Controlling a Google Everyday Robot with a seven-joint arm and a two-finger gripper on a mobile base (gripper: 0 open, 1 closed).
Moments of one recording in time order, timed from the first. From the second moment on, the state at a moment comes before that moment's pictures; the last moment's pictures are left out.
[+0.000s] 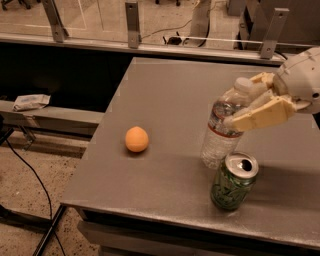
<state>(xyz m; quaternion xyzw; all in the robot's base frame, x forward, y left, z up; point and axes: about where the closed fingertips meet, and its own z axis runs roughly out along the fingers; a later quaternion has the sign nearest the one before) 0.421 -0.134 0.972 -0.59 0.65 0.35 0.34</state>
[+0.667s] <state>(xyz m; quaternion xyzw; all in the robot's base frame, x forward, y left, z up) 0.413 -0.117 0.957 -0.60 0.63 0.35 0.35</state>
